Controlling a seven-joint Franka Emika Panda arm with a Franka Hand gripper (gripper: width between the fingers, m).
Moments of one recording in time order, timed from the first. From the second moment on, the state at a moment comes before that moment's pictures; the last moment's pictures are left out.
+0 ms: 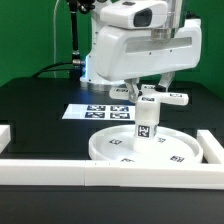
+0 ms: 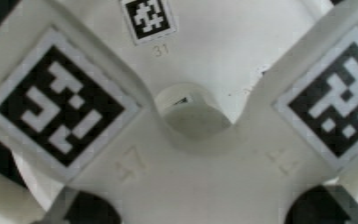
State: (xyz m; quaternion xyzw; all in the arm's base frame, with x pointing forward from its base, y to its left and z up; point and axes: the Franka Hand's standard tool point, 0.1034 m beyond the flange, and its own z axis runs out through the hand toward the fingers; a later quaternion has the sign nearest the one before) arm 0.564 0.035 0.099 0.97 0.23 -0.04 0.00
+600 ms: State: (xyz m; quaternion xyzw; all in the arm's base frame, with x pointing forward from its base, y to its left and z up) arm 0.564 0.038 0.098 1.00 0.03 -0.03 0.00
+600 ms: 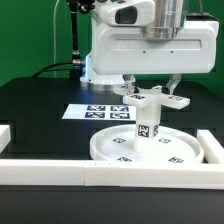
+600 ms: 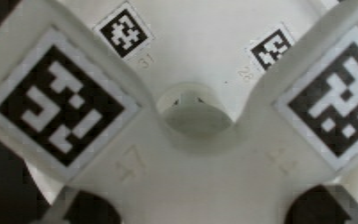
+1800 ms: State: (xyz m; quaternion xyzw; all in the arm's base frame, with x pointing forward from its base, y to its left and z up) arm 0.564 0.037 0.098 0.84 -0.54 -0.01 -0.05
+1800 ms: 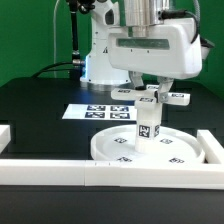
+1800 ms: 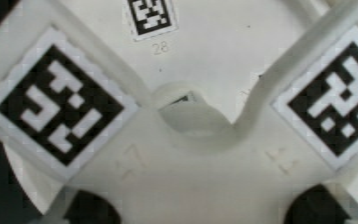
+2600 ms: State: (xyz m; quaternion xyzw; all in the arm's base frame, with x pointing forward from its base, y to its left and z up) arm 0.565 0.036 0.097 0.62 -0.78 -0.01 -0.08
